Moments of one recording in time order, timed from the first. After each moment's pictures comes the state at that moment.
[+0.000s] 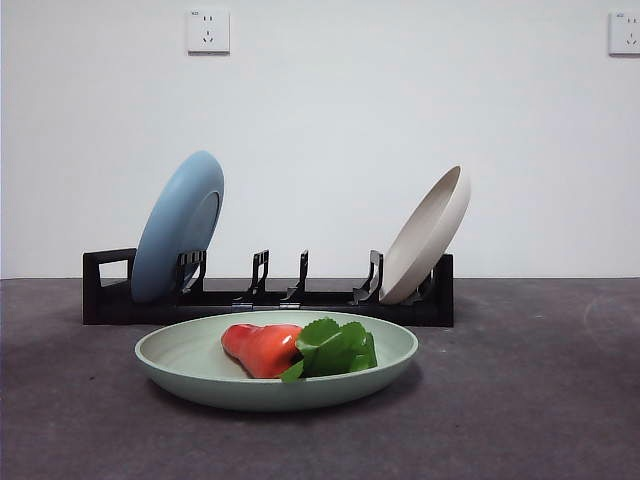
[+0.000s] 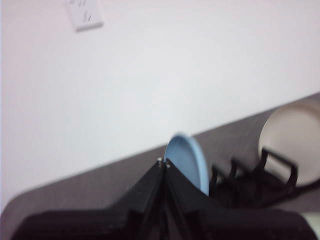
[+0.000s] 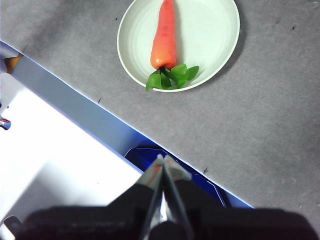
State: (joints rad) left arm -0.14 0.34 0.55 -0.17 0.10 0.19; right arm 0.84 0.88 1.09 -1.12 -0.07 0.30
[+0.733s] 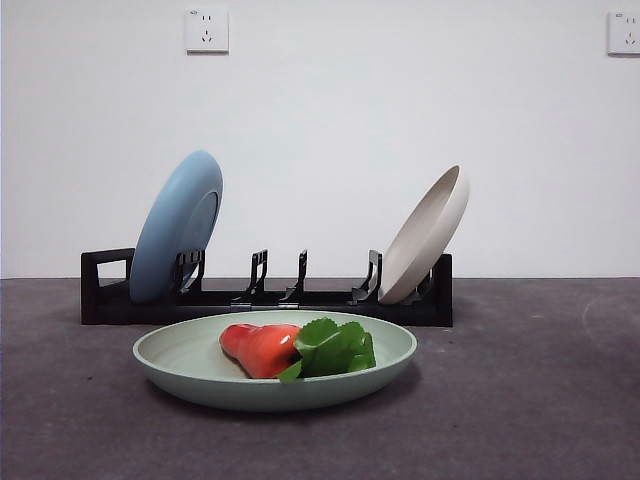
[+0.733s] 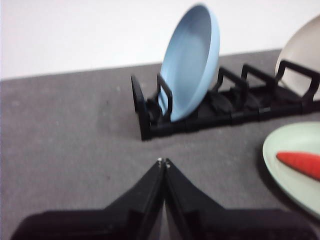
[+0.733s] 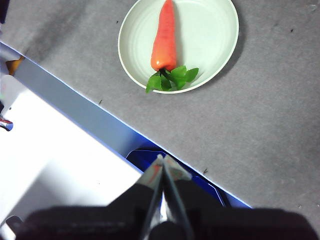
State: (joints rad) left arm -0.06 0.00 0.02 -0.15 0.10 0.05; right arm 0.84 0.86 1.09 -1.12 -0.07 0.30
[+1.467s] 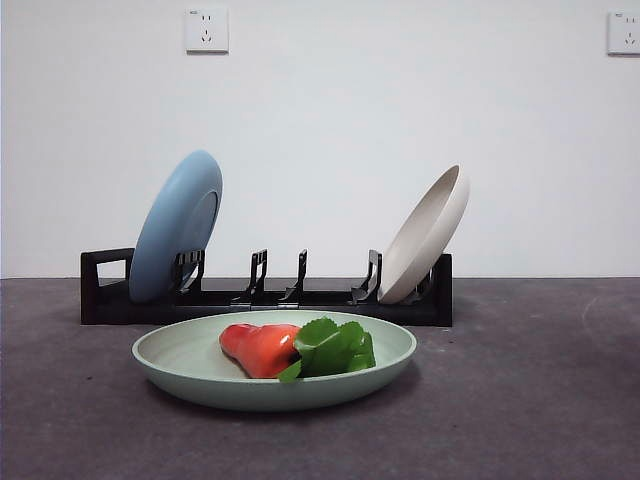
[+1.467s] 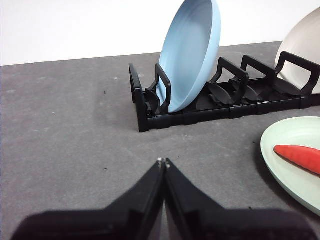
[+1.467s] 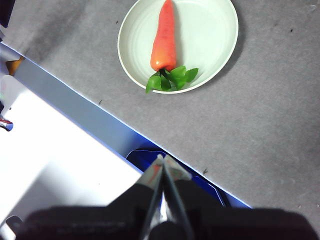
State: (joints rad) left arm -0.06 0.00 0.02 -0.17 0.10 0.03; right arm 0.84 0.86 1.09 -1.12 -0.07 0.30
